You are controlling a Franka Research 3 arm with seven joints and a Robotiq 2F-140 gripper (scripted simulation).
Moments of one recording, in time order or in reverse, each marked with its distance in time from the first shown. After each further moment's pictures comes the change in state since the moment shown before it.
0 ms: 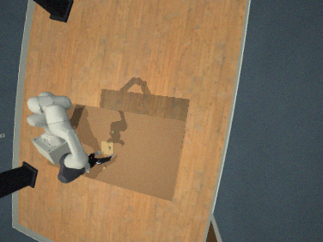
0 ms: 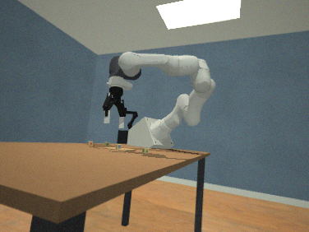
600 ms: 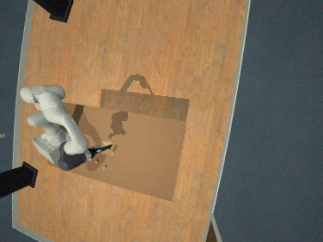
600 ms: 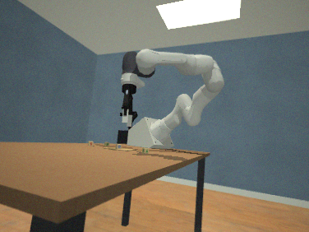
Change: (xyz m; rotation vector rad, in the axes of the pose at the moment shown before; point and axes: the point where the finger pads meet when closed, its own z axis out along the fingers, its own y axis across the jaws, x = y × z) arm 0.077 0.005 0.000 0.047 -0.038 -0.334
